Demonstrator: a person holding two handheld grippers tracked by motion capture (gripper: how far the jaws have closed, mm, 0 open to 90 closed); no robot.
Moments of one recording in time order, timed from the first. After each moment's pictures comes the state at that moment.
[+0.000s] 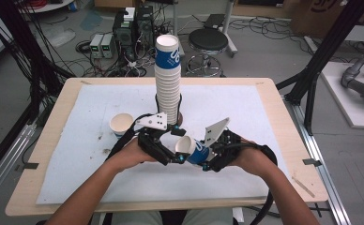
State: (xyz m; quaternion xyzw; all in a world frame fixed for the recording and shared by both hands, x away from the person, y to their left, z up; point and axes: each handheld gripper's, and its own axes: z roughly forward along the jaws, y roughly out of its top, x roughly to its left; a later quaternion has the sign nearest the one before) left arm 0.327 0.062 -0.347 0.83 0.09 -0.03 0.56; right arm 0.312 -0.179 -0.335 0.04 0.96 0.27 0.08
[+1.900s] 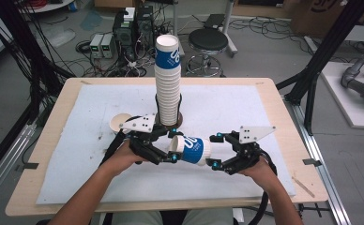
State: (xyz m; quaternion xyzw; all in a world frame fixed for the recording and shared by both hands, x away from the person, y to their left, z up) left arm 0.325 0.087 -0.355 0.77 0.05 -0.04 0.63; right arm 0.300 -0.240 -0.369 0.14 0.81 0.57 0.02
